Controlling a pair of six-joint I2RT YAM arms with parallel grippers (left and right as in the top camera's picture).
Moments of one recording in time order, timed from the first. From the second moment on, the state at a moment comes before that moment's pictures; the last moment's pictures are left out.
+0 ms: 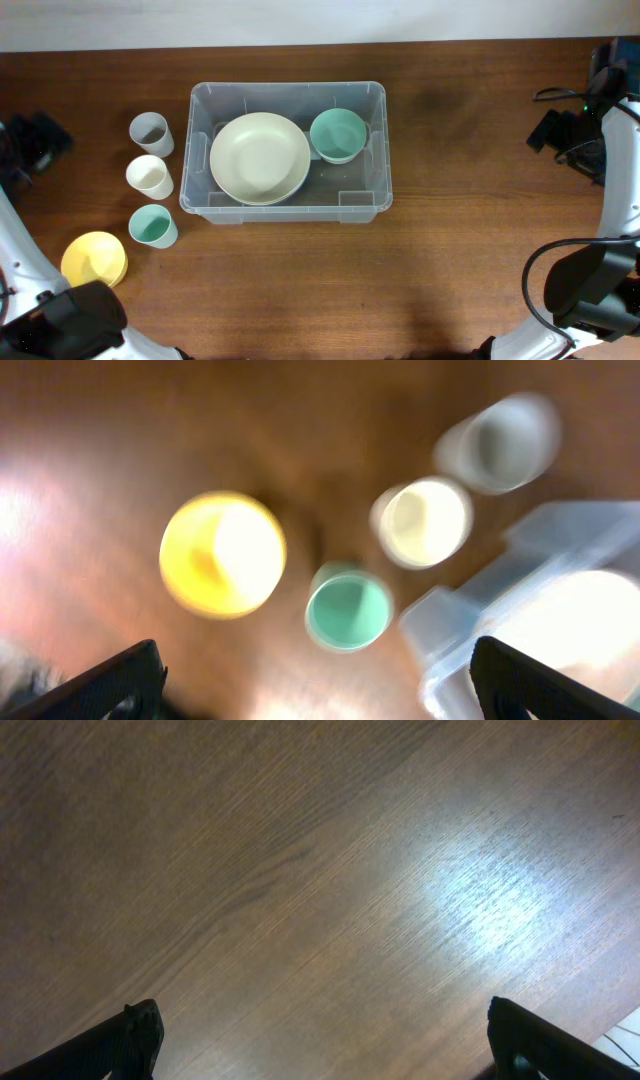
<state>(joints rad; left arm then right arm) 0.53 1.83 2.16 -1.69 0.00 -0.36 -0.33 1.85 1.86 -1.44 0.18 0.40</state>
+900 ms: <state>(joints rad) 0.81 1.69 1.20 -1.17 -0.07 -0.65 -0.33 1.85 1.86 -1.44 0.18 0.40</state>
